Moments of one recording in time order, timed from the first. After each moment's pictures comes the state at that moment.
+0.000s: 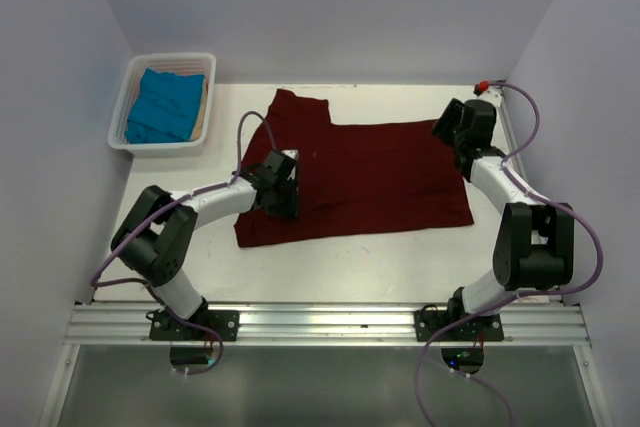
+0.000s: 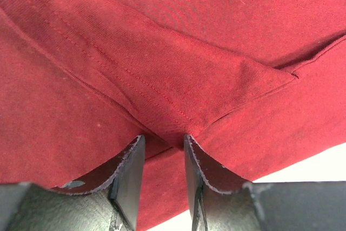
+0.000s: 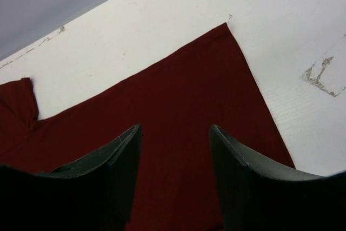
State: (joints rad) left arm -0.58 1.66 0.94 -0.33 -0.01 -0.50; right arm -0.01 1.57 1.02 0.09 0.11 0.43
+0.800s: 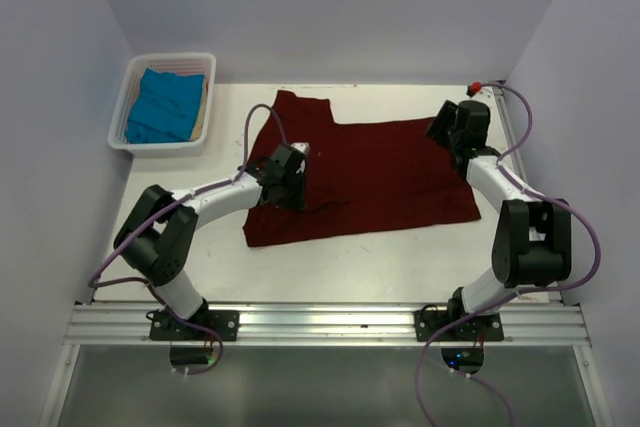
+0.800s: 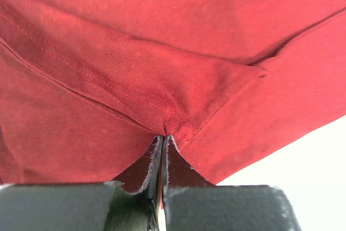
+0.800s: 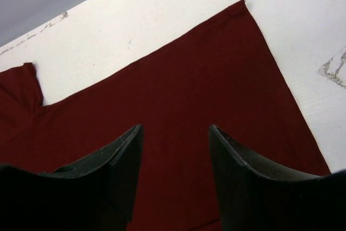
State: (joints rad) left arm -0.62 1.68 1.01 -0.34 0.01 -0.49; right arm 0.02 1.58 1.02 0.09 0.10 0.43
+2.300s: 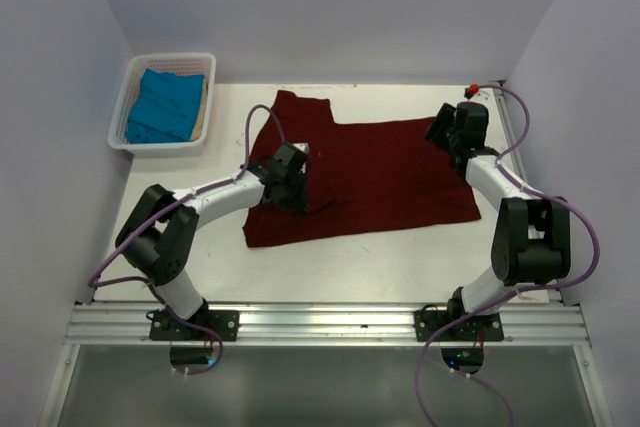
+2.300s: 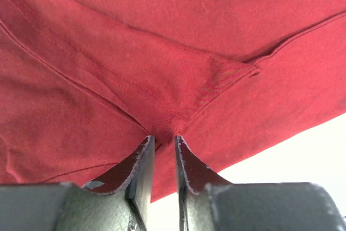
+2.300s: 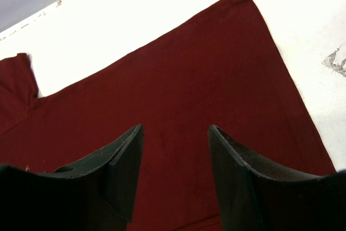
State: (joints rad) left arm -0.64 1.68 1.06 -0.41 0.00 -0.57; right arm 0.02 1.60 1.02 0.07 0.09 0.43
